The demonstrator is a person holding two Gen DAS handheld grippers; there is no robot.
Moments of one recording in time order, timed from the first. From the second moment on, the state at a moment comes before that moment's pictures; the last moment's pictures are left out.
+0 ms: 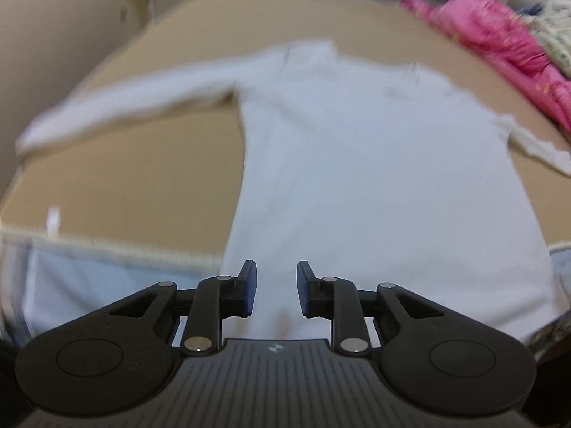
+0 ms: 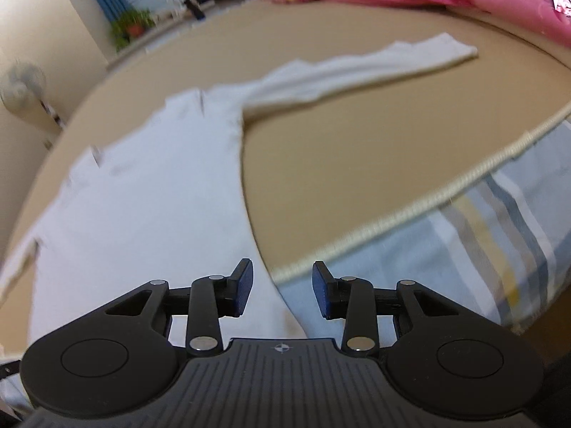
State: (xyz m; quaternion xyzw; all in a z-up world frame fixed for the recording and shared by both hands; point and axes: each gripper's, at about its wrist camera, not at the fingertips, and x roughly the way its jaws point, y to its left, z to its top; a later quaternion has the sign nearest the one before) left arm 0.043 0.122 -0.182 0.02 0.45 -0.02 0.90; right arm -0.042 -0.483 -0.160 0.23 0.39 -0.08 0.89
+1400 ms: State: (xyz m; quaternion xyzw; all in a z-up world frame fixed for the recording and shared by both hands) left arm 0.216 0.077 -0.162 0.07 0.36 -0.02 0.93; right arm 0.109 -0.668 -0.174 0.23 0.31 -0.25 0.89
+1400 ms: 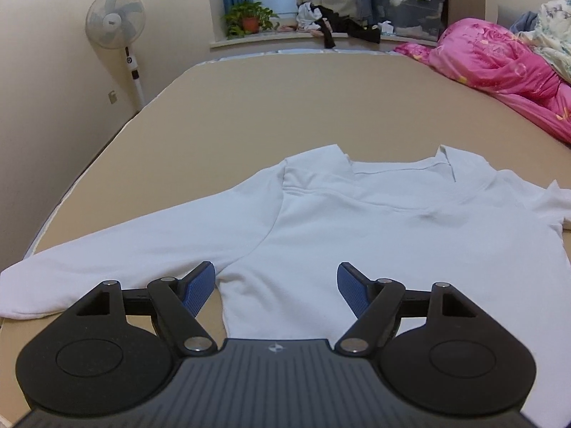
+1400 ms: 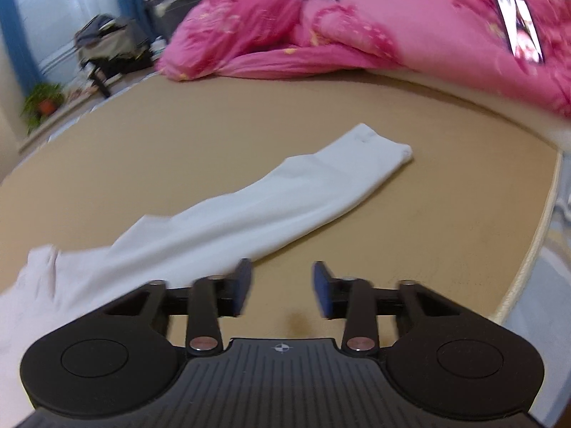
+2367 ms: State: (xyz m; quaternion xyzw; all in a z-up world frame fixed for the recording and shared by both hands) left arm 0.226 0.081 -0.176 0.10 0.38 0.02 0.92; right arm 0.150 -0.781 -0.263 0.49 0.19 -0.28 0.81
